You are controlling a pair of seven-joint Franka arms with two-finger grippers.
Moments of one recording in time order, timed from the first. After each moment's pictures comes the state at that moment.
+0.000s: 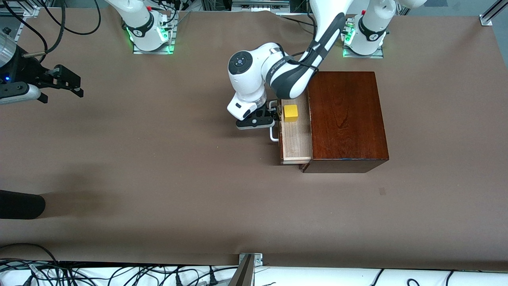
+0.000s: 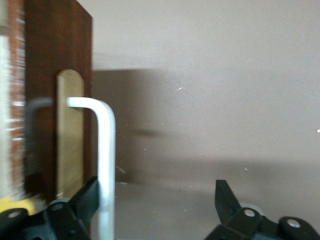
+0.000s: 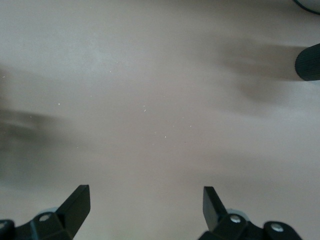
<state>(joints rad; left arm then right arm) -0.78 0.64 -0.08 -1.44 0.23 1.96 -1.01 0.12 0.00 -0.06 -1.58 0.03 1.60 -0.12</state>
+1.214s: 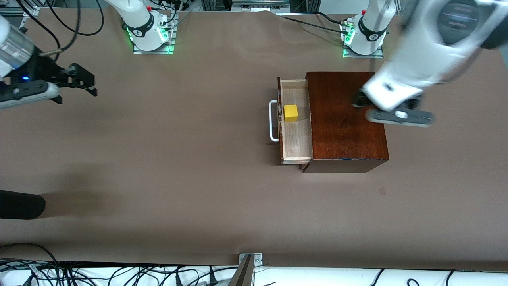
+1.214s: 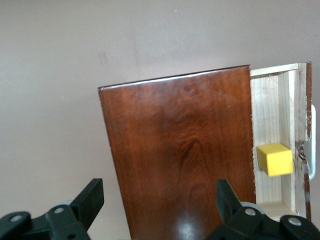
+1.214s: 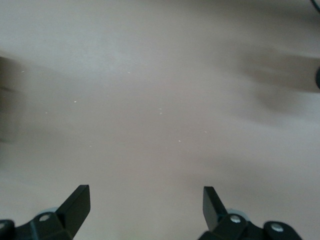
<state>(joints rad) -0.22 0.21 -0.04 -1.39 0.02 1.44 -0.16 0.17 0.02 -0.03 -1.58 0.05 1.62 -0.12</state>
